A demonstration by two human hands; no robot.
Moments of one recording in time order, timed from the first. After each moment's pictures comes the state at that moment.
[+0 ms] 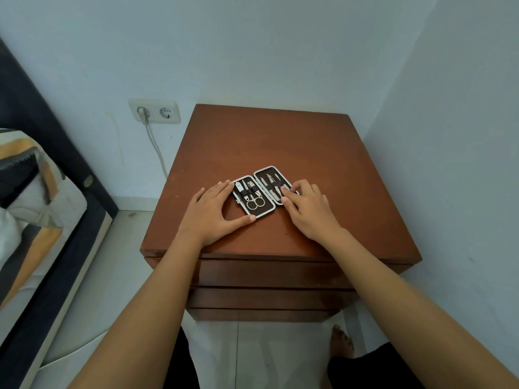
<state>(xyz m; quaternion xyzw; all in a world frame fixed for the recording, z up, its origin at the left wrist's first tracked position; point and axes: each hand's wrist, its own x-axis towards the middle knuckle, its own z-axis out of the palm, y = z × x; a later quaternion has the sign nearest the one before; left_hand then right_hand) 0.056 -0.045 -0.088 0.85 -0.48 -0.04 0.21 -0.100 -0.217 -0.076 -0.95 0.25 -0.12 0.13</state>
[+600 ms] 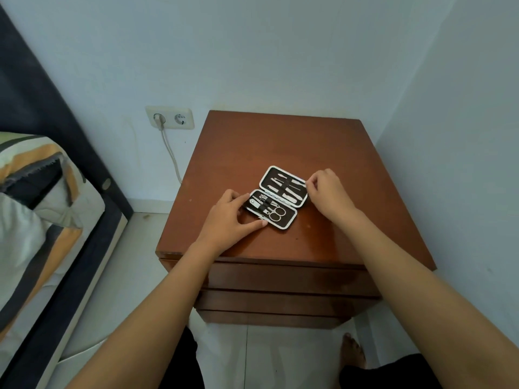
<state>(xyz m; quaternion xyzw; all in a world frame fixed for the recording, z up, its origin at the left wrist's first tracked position) 0.045 -0.047 -0.083 0.83 -0.45 -0.07 0.33 -0.077 -0.243 -0.043 -0.89 0.35 -0.15 0.23</state>
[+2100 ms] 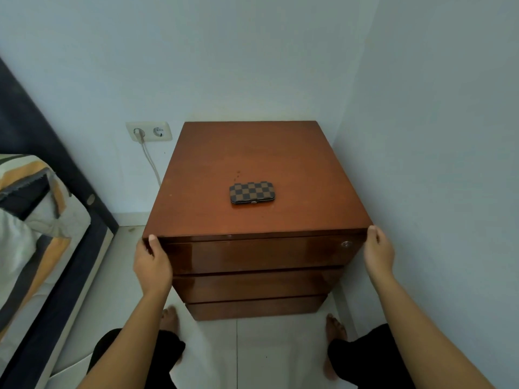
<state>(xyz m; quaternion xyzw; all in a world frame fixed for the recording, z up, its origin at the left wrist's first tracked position) -0.006 0.063 -0.124 0.83 -0.05 0.01 0.56 -0.292 -0.219 -0.108 -0.62 0.58 -0.36 0.39</state>
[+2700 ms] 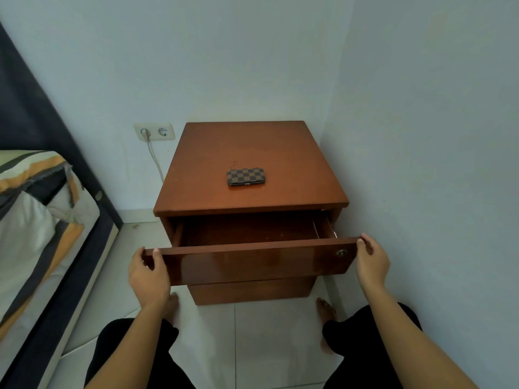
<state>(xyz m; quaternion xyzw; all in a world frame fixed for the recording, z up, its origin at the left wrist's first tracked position) -0.081 0.133 -0.126 0.83 -0.03 0.03 0.55 -0.365 -0.134 -0.108 -0.59 0.58 -0.40 0.40</state>
